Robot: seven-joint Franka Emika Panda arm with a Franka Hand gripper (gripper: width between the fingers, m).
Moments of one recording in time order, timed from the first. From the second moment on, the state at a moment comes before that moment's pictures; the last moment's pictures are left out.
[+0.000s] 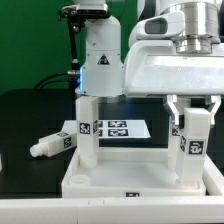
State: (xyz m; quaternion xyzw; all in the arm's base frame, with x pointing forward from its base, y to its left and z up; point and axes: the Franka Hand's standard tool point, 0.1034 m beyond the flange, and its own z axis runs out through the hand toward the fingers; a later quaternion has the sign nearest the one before) arm 0.616 0.104 0.113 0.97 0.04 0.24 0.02
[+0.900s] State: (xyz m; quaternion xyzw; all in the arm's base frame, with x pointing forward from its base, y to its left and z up) arm 0.635 0.094 0.131 0.99 0.00 0.10 0.01
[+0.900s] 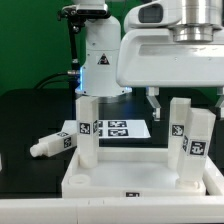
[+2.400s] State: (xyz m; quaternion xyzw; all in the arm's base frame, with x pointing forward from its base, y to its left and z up) arm 0.645 0.094 0.117 0.92 -0.38 0.08 -0.03
